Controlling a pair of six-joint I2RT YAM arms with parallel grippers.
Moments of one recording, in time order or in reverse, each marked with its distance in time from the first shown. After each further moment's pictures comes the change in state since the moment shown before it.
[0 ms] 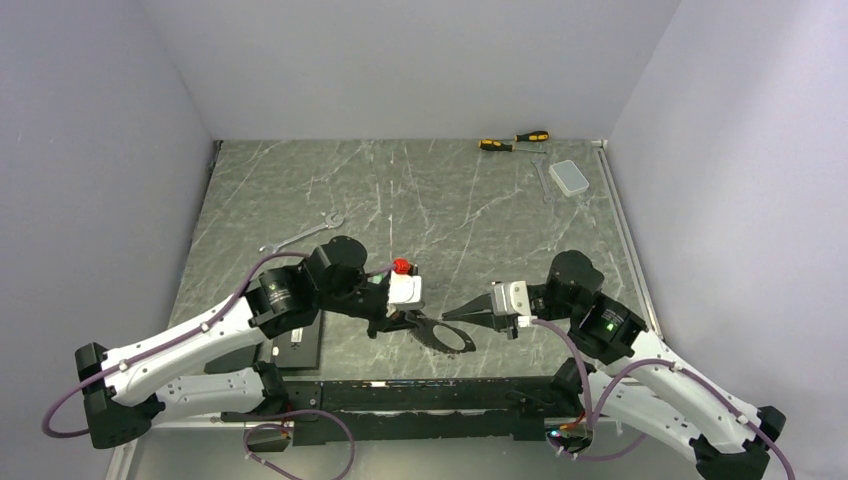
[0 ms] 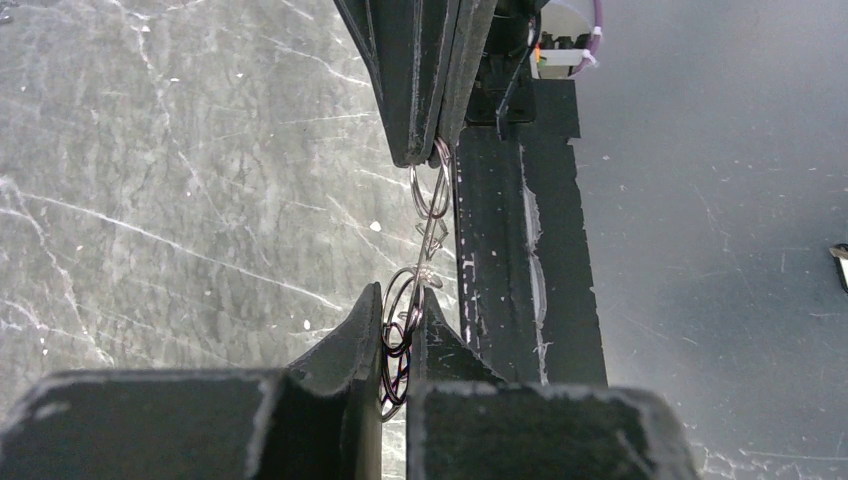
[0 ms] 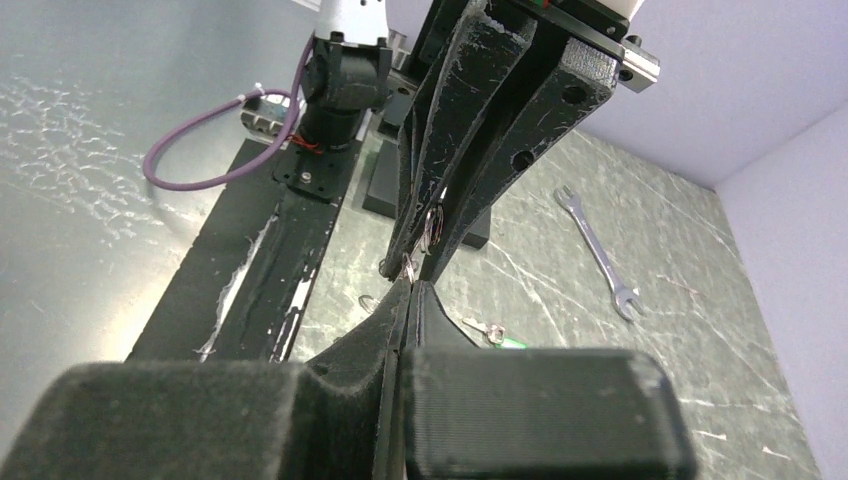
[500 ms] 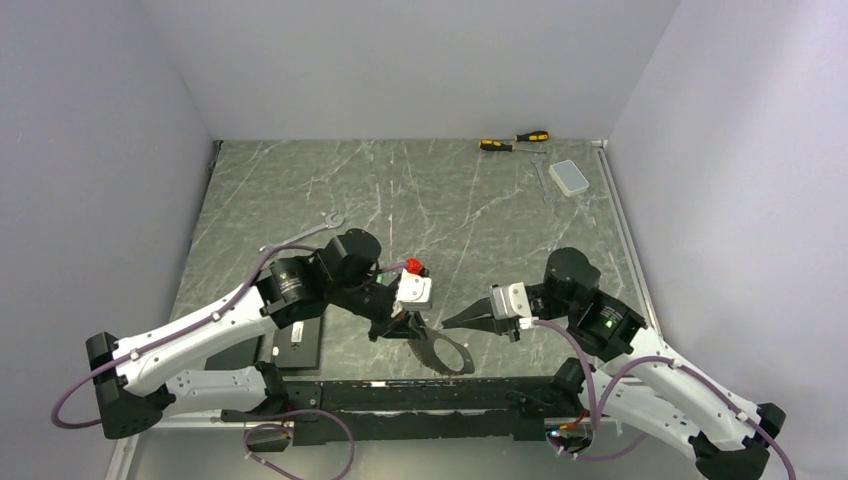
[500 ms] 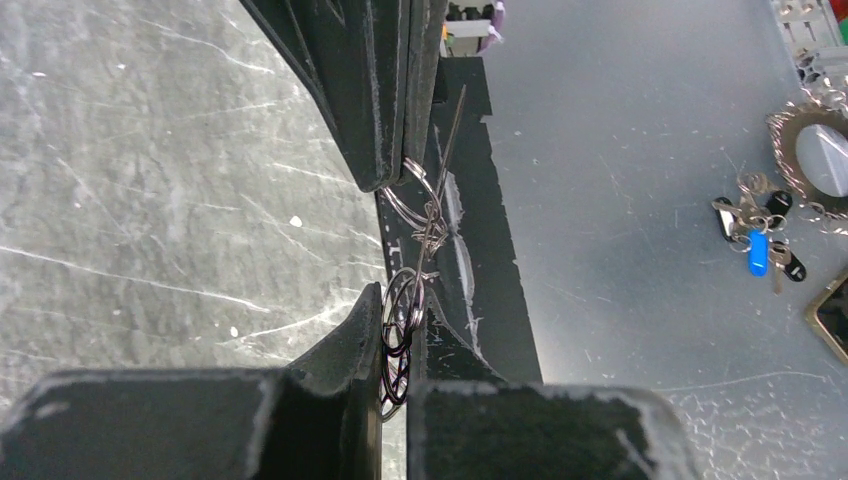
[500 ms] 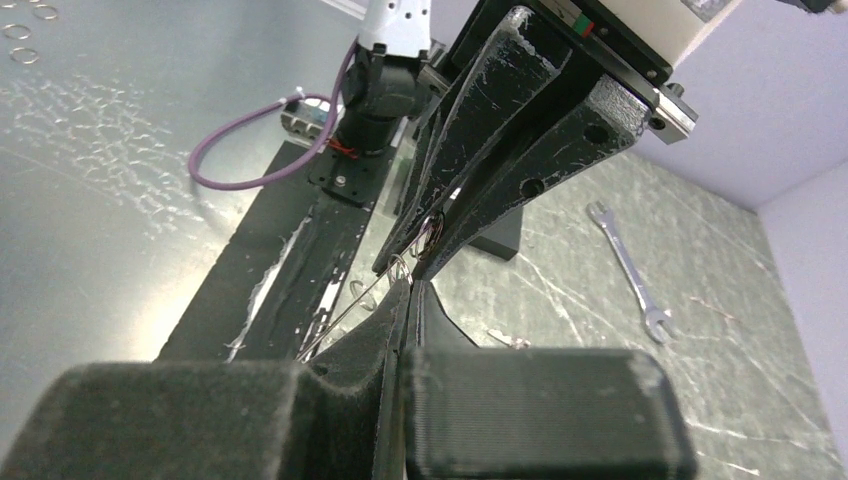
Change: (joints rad) left arm 0.001 0.077 0.097 -0.124 0.142 0.008; right arm 0.004 0.029 0.031 -0.040 -0.081 -0.024
